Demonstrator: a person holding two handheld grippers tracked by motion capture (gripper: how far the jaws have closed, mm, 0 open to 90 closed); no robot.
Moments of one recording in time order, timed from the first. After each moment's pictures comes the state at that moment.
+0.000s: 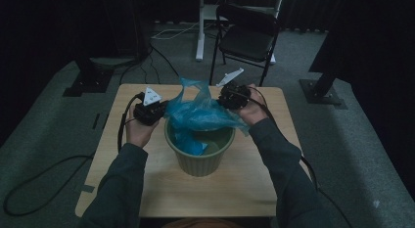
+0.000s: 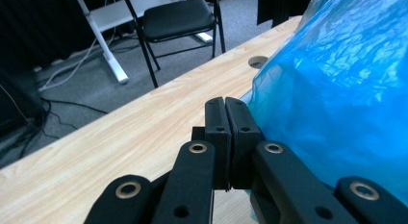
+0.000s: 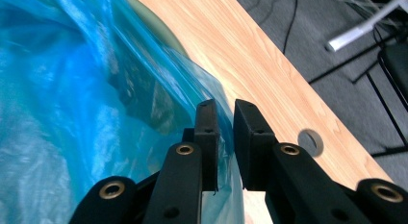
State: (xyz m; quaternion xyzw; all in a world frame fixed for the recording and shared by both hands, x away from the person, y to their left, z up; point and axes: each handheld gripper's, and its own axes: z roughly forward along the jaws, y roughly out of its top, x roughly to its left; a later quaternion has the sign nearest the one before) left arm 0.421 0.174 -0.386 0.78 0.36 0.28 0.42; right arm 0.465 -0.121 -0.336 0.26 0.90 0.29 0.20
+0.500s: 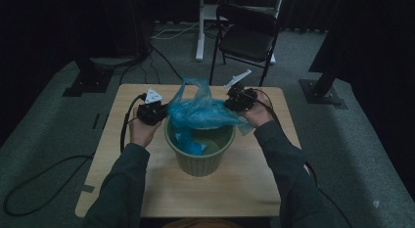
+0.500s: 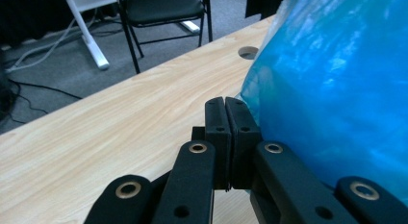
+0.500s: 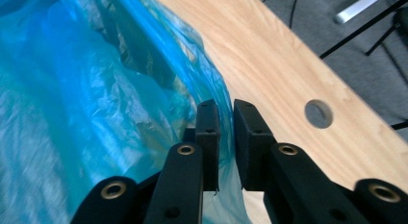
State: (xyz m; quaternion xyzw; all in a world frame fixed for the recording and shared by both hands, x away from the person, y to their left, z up) left arm 0.436 0.172 -0.403 0.79 0.38 0.23 0.43; right arm 0.467 -0.141 -0.346 0.30 0.90 0.28 0.17
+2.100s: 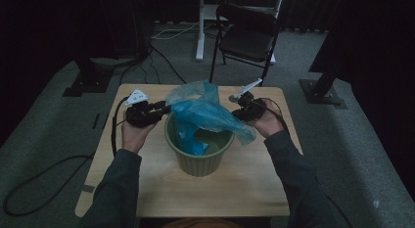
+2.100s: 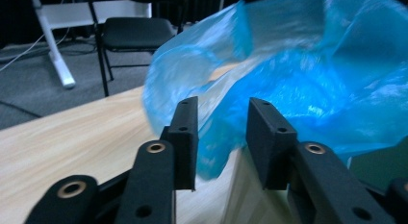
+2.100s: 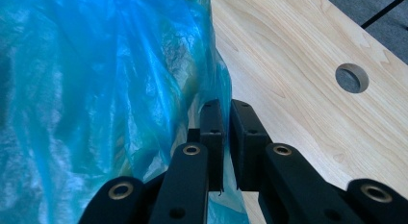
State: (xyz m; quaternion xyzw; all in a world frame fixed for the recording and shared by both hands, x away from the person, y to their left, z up) left arm 0.407 0.193 -0.378 0.75 0.36 0.19 0.52; right arm 0.447 -0.169 -0.361 0.31 0.90 0.29 0.12
